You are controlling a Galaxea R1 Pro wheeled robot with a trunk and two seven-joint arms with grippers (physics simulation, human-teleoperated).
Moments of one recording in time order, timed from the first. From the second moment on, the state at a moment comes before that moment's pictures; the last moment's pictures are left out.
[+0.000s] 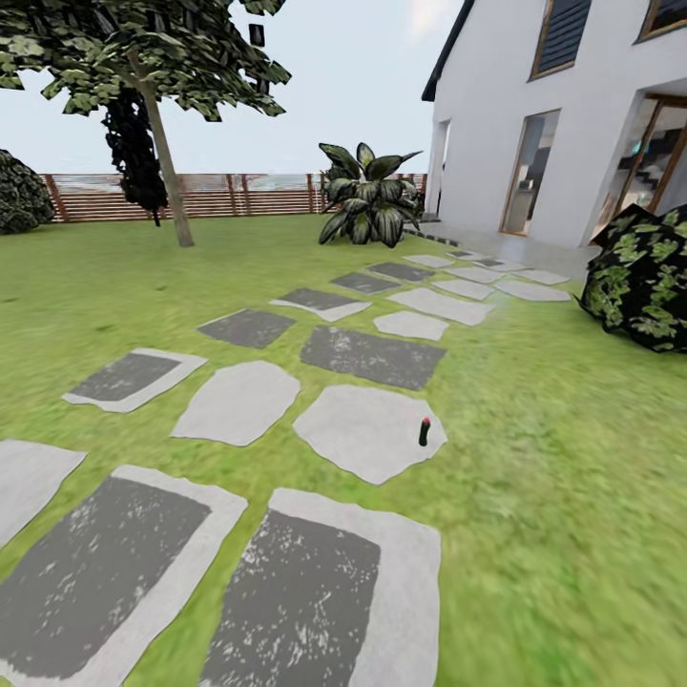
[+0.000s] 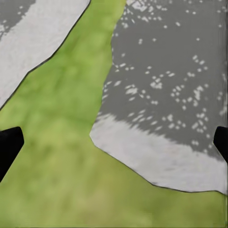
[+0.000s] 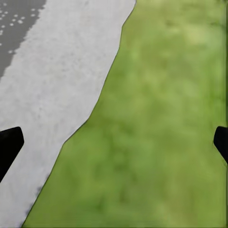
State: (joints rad) left arm -0.14 0.05 0.11 -0.38 0.03 -0.39 0.00; right arm -0.14 -0.03 0.00 -0.43 0.01 -0.34 0.00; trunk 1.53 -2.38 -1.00
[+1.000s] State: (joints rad) left arm -0.14 0.05 0.11 -0.38 0.02 -0.39 0.00; right arm -0.14 -0.03 0.00 -0.43 0.01 -0.34 0.00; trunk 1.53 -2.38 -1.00
